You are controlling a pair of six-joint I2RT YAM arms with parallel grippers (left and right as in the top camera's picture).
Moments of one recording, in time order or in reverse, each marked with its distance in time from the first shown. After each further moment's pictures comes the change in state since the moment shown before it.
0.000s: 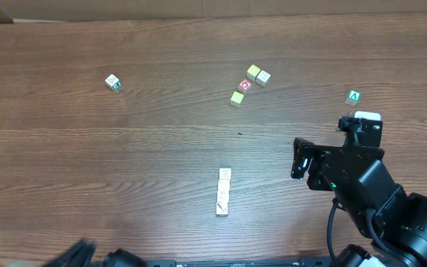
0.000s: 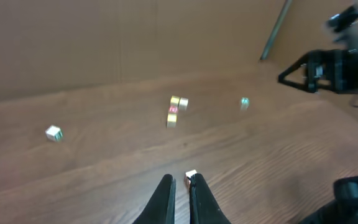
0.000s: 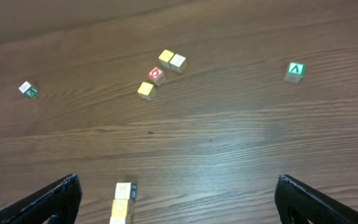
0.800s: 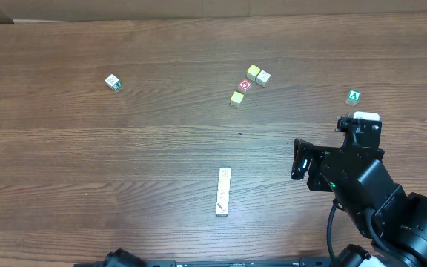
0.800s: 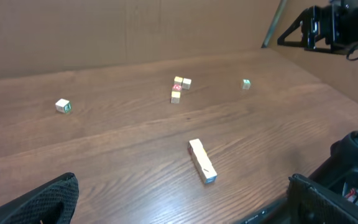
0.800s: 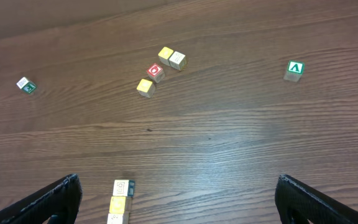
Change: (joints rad) left arm 0.000 -0.165 0.007 -0.209 -0.004 0.000; right arm 0.000 0.001 0.000 -0.006 -0.009 -0.008
